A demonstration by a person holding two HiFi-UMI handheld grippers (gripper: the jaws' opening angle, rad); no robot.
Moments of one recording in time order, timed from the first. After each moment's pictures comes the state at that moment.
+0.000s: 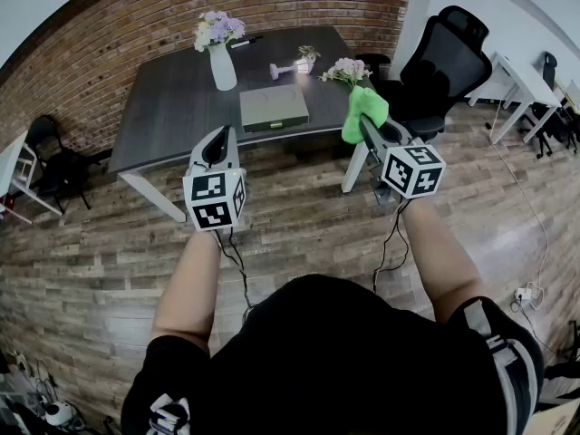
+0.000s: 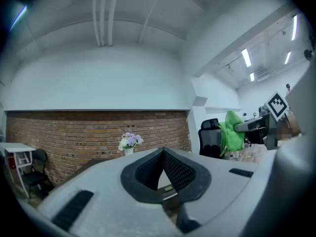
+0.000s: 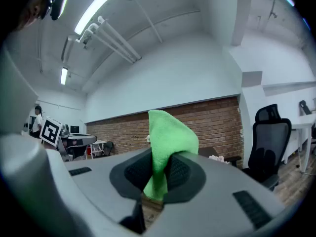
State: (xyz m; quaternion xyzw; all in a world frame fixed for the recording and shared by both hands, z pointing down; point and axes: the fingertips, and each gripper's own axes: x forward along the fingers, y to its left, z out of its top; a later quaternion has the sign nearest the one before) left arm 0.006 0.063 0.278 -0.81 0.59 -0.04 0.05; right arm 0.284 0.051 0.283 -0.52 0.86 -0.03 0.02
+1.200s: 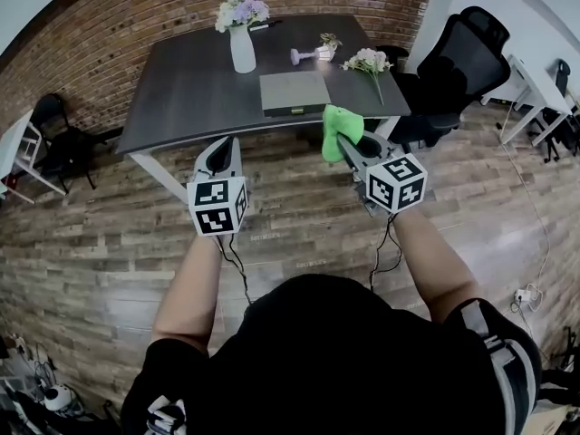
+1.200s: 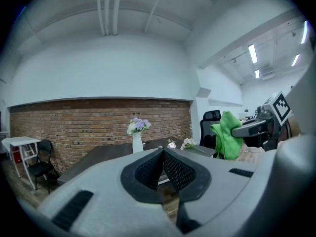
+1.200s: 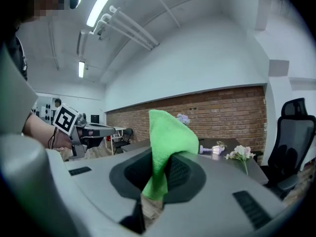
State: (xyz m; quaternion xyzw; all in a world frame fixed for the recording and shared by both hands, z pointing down) left arm -0.061 0.092 0.335 -0.80 0.59 -0.09 -0.01; right arm 0.158 0.086 0.345 -0.42 0.90 -0.05 -0.06
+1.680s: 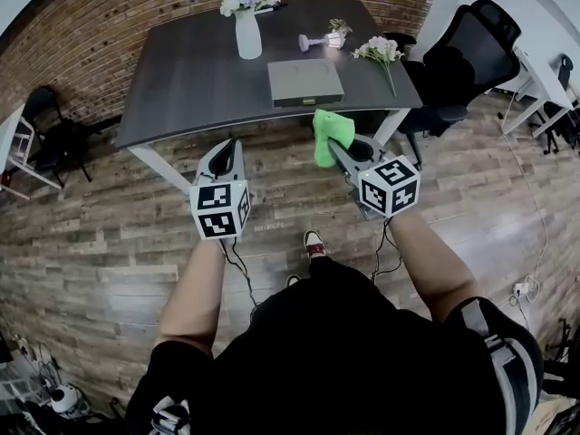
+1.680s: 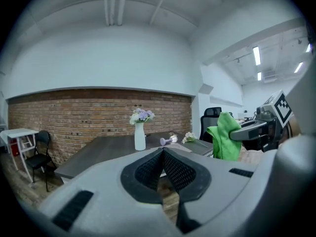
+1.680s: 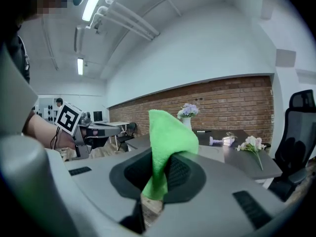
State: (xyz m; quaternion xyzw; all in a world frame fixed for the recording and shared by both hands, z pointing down) left arm -0.100 0.071 0.375 -0.81 0.58 -0.10 -0.04; right arm 0.094 0.072 0.383 -0.40 0.91 -0.08 -0.09
